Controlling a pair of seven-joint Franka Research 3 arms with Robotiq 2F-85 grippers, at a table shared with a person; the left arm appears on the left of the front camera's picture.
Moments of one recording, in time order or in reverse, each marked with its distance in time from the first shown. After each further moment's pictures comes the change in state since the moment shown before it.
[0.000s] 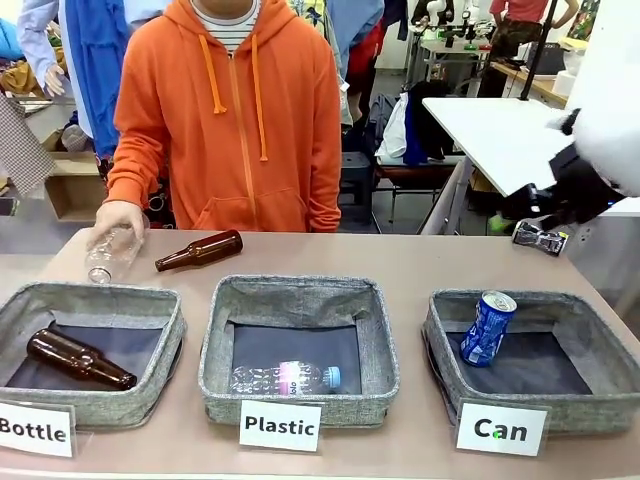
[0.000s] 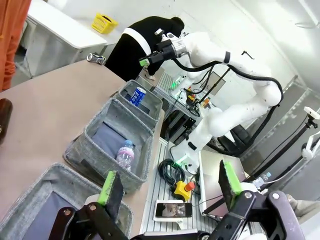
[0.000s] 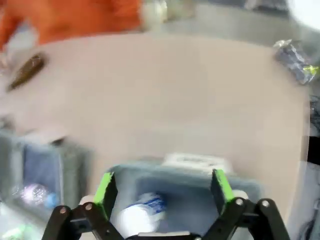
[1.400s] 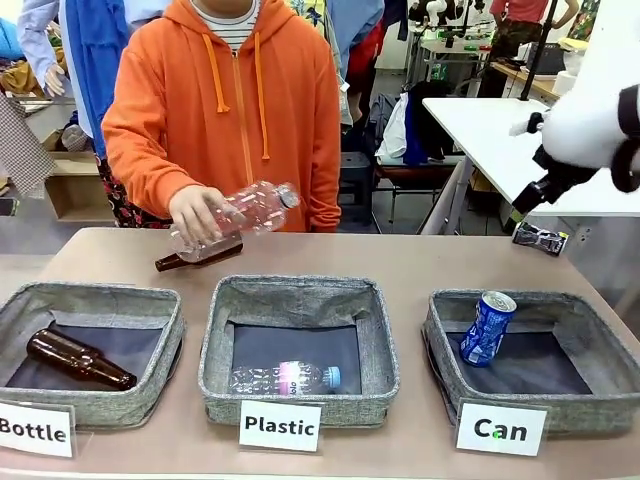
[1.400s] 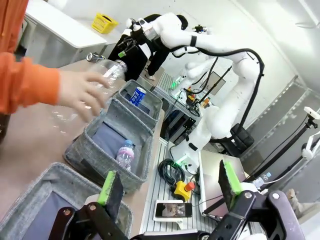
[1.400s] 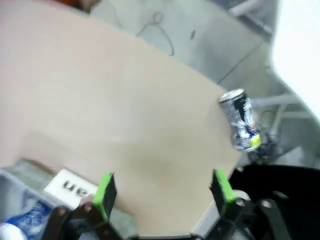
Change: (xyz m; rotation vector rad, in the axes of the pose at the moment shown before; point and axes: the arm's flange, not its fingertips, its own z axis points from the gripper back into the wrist) left arm 0.000 0.000 0.000 0.000 -0.001 0.001; right arm 0.117 -0.083 -0.089 -0.086 0.213 0.499
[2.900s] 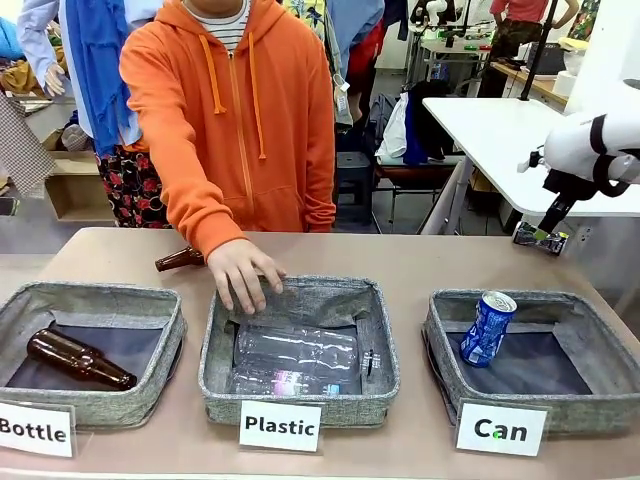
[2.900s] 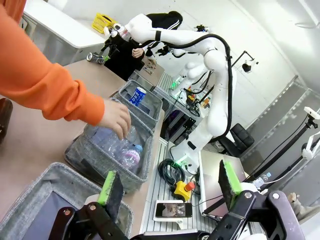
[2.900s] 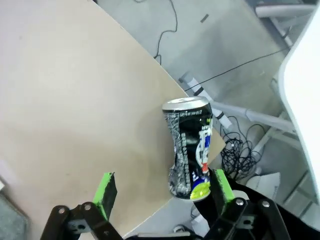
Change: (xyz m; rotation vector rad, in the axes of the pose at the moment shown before) left arm 0.000 0.000 0.000 0.000 0.000 0.000; right arm 0.000 -0.129 -0.129 0.055 0.129 0.253
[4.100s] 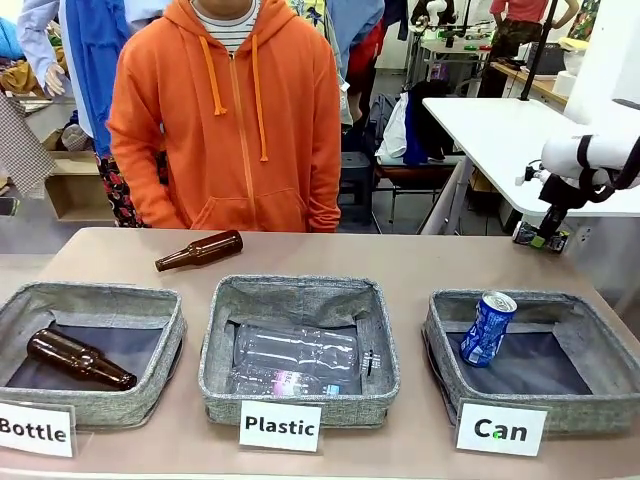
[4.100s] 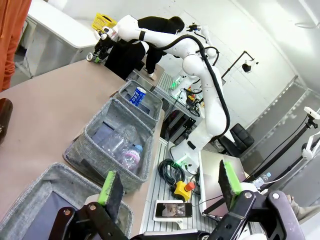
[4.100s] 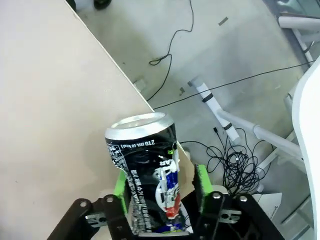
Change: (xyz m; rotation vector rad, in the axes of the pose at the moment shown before) left arm 0.000 0.000 0.000 0.000 0.000 0.000; right arm 0.001 -0.060 -0.061 0.103 0.003 0.079
